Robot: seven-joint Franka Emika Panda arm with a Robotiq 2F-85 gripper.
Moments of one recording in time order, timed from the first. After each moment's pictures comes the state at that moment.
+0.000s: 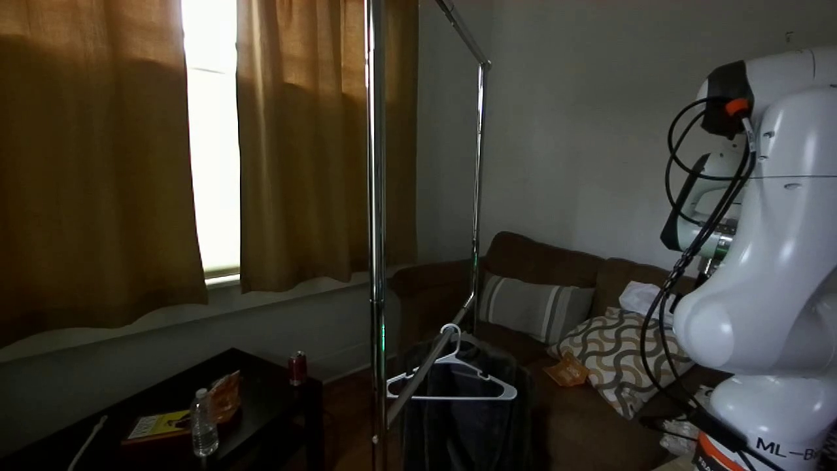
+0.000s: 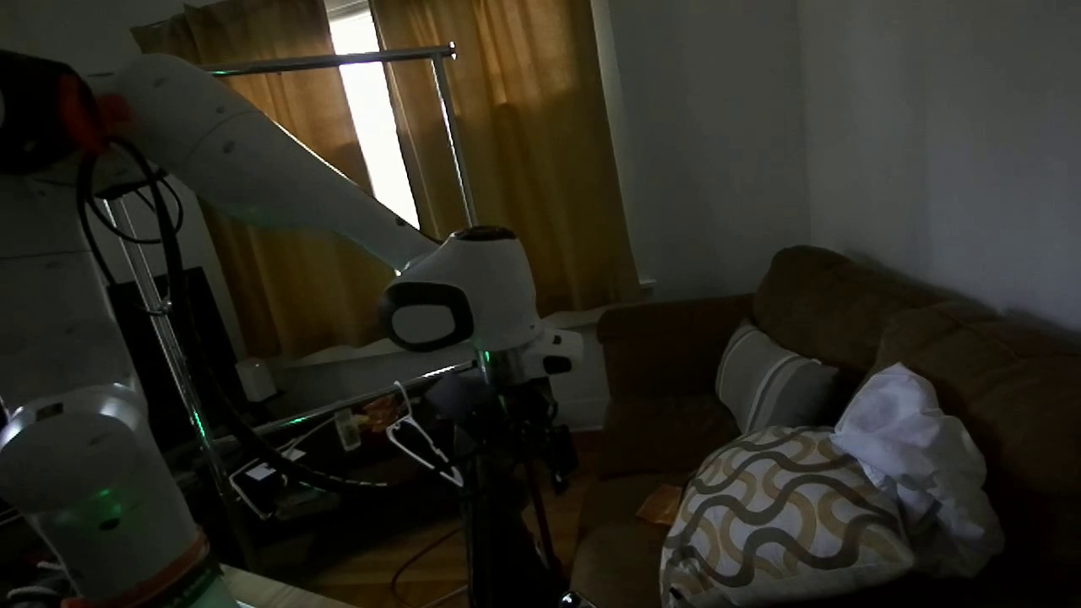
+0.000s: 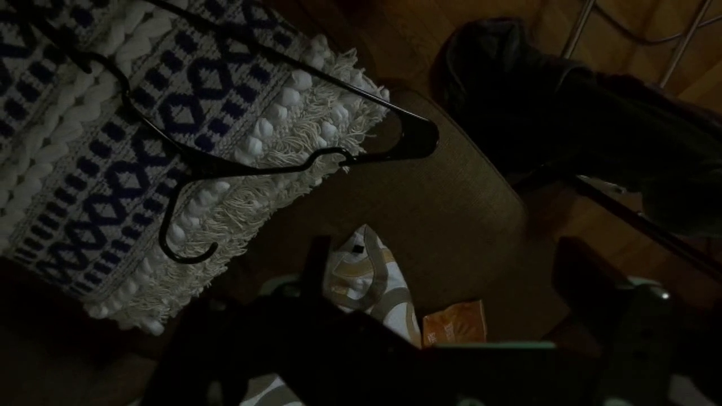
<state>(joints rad) -0.38 0.05 -0.60 -2.44 0.25 2.49 -0.71</state>
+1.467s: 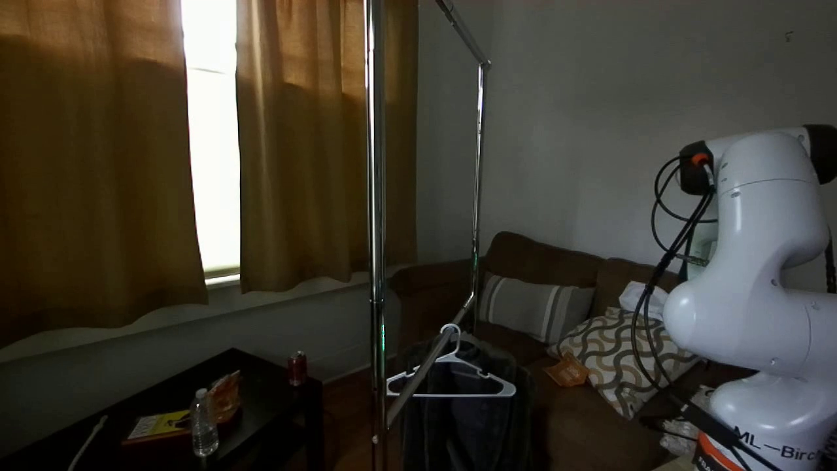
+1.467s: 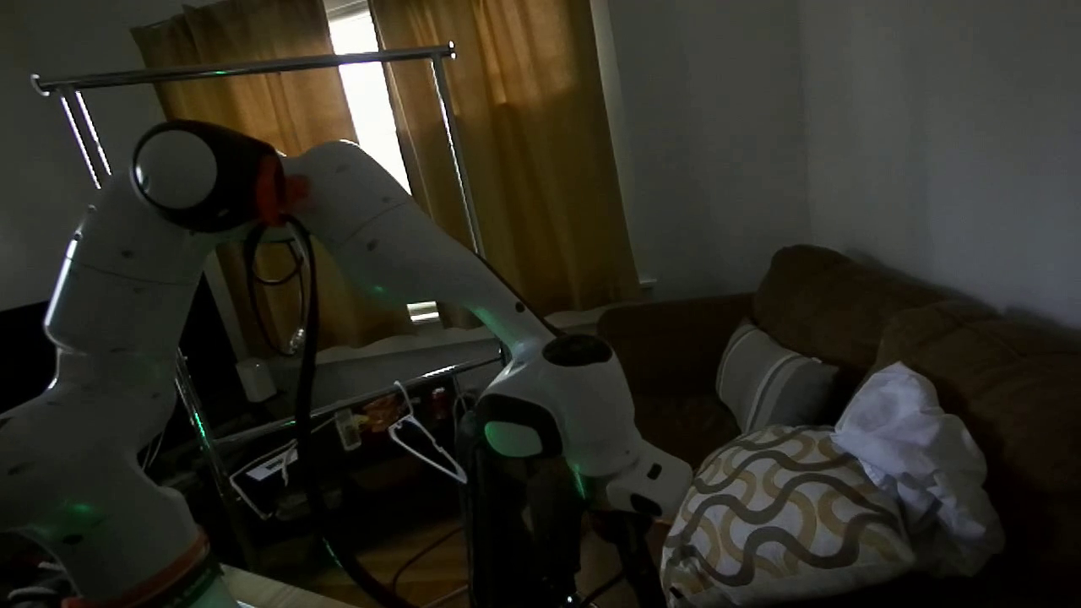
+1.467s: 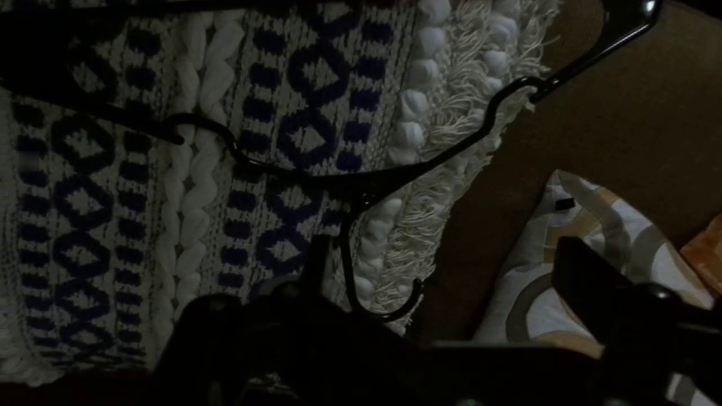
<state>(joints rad) -0.80 0.58 -0.30 -2.12 0.55 2.70 -0.56</state>
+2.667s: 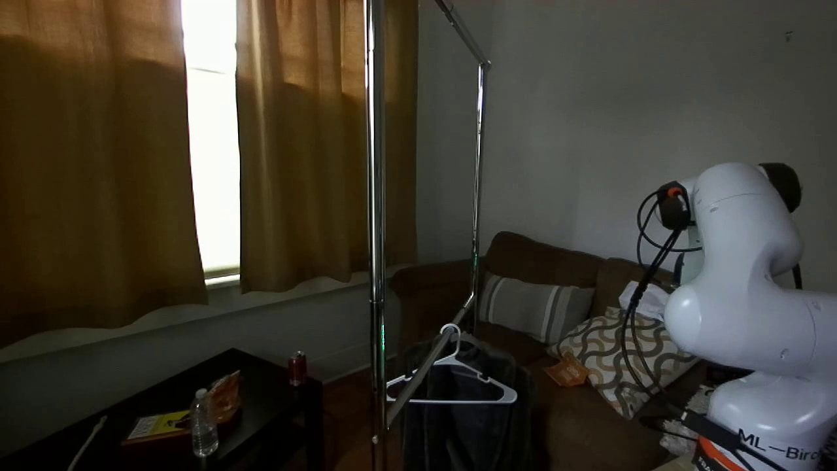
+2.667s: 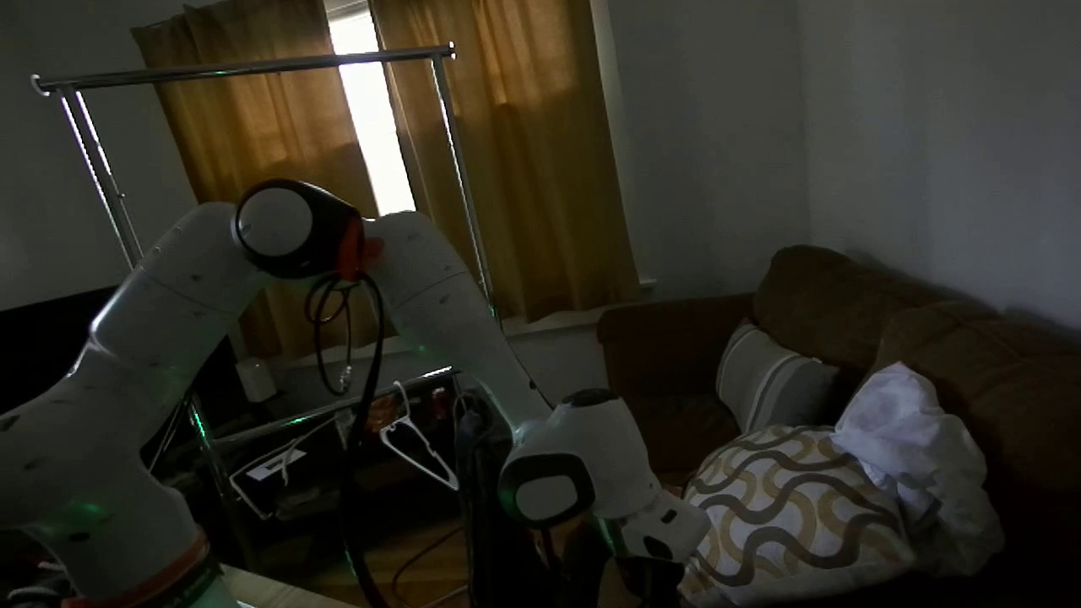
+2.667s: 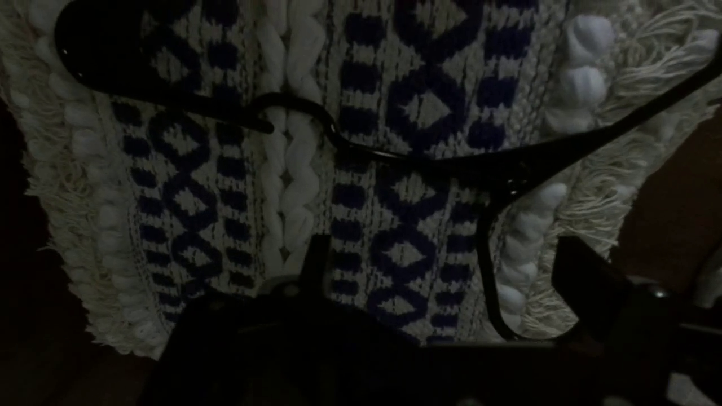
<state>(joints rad) -0.71 0.84 -0.38 -2.02 0.22 2.96 -0.02</state>
